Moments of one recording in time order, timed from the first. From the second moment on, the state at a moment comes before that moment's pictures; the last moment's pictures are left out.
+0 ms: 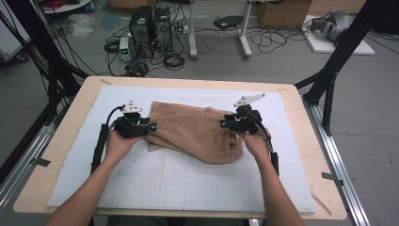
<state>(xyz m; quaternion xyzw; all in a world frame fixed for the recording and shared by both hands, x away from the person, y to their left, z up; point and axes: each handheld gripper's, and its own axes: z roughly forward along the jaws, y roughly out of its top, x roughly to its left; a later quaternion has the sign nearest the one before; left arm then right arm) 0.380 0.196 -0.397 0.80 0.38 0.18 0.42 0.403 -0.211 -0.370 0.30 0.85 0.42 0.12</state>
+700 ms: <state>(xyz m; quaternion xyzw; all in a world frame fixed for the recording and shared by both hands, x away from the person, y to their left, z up) 0.350 0.173 -0.440 0.86 0.33 0.15 0.37 0.328 -0.207 -0.425 0.21 0.89 0.40 0.06</state>
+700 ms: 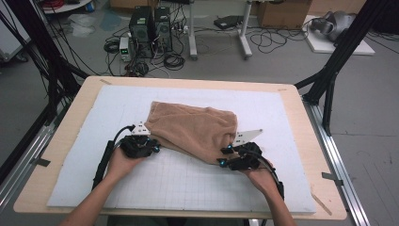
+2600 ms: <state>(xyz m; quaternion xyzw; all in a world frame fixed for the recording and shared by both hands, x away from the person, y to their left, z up) 0.339 0.179 -0.412 0.85 0.30 0.14 0.41 0.355 -0.211 -0.362 0.24 0.87 0.40 0.14</state>
